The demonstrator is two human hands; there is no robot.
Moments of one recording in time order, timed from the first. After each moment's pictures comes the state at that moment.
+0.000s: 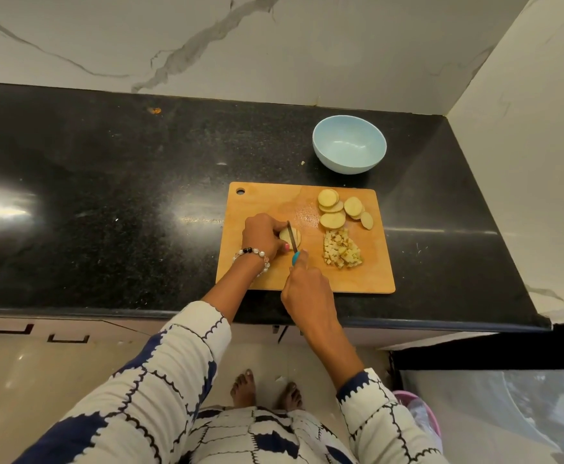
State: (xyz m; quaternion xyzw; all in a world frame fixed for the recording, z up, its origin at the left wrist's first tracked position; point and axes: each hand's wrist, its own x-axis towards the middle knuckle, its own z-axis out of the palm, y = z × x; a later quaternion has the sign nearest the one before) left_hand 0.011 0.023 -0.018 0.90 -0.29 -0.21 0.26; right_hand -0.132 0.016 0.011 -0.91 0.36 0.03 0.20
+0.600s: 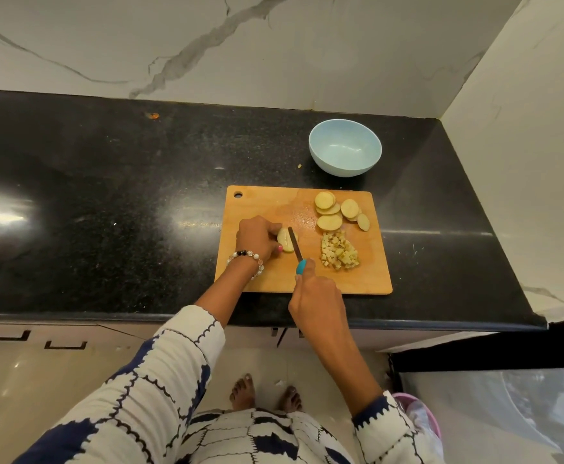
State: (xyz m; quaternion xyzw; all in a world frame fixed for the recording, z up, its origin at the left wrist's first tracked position) left_hand 0.011 0.029 -0.015 0.90 -0.27 -0.21 0.29; right_hand -0.153 0.014 0.016 -0.91 0.36 0.00 0.21
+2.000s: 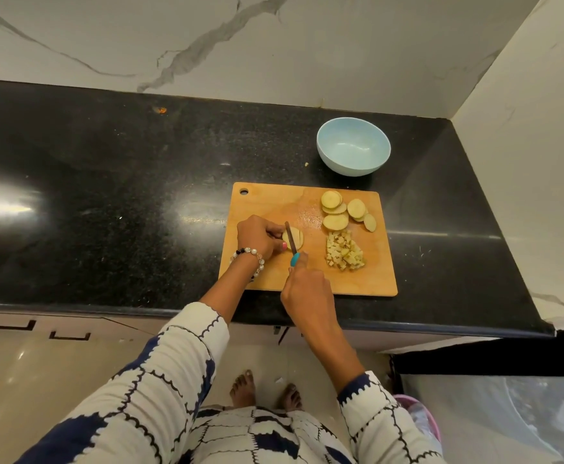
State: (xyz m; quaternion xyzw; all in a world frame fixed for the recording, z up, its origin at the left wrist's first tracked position) left_hand 0.009 0.036 -0.012 0.86 -0.20 -0.24 0.40; right_hand -0.130 0.017 0.009 -0.91 0.36 0.00 0.22
